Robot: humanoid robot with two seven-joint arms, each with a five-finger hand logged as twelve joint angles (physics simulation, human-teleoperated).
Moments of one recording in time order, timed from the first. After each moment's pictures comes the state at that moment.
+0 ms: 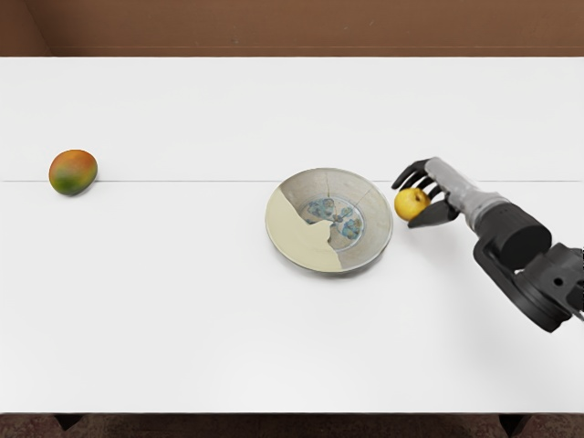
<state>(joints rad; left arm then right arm) 0.03 0.00 0.01 -0.20 -0.02 0.02 -0.02 0.56 -0.62 0.68 1.71 -1.35 -0.21 -0.61</state>
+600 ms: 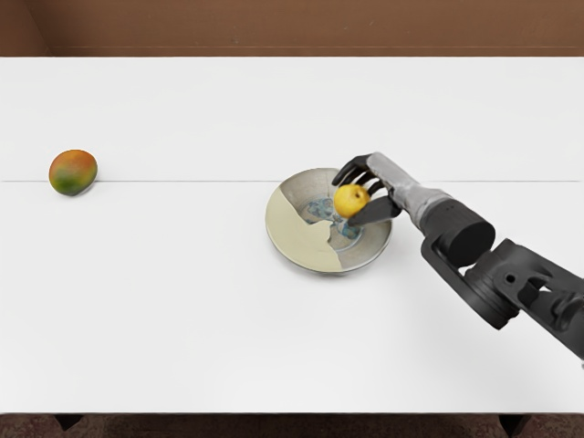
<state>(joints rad) 0.03 0.00 0.01 -0.20 -0.02 0.02 -0.02 0.58 -0.43 0.70 1.71 -1.35 -0.19 -0.61</state>
